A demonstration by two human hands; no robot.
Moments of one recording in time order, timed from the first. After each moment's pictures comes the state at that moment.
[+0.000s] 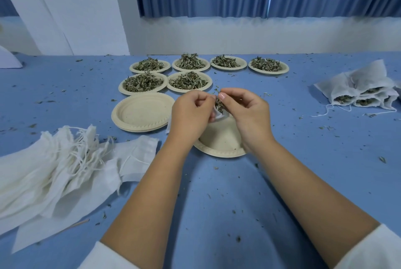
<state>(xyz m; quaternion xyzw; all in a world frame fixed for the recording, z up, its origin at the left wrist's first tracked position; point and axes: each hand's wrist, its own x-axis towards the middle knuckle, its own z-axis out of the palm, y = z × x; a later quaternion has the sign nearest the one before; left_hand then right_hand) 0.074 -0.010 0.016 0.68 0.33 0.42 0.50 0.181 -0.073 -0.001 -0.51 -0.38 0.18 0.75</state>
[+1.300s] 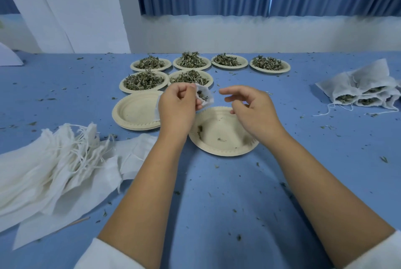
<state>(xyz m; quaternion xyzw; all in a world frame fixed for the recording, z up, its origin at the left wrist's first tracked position) 0.068 0.004 0.016 0.59 0.34 0.52 0.52 0.193 -0.083 0.012 -0.66 -0.50 0.09 0.56</state>
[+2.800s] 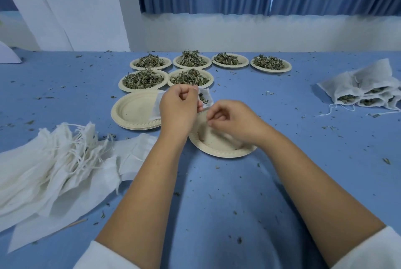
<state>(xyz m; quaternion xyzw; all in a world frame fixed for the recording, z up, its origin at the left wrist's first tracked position) 0.071 0.010 0.012 0.60 0.37 0.49 0.51 0.190 -0.065 0.002 -0.68 -0.58 0.22 0.40</state>
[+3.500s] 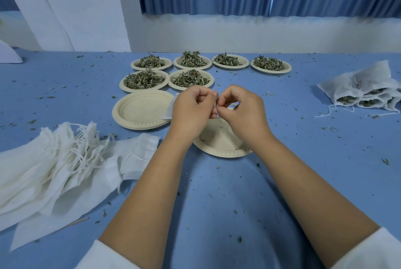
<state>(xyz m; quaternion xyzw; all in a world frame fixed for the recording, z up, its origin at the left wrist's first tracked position) 0.074 -0.005 0.016 0.66 0.30 0.42 0.54 0.182 -0.067 0.002 -0.65 -0.52 0.02 0.55</state>
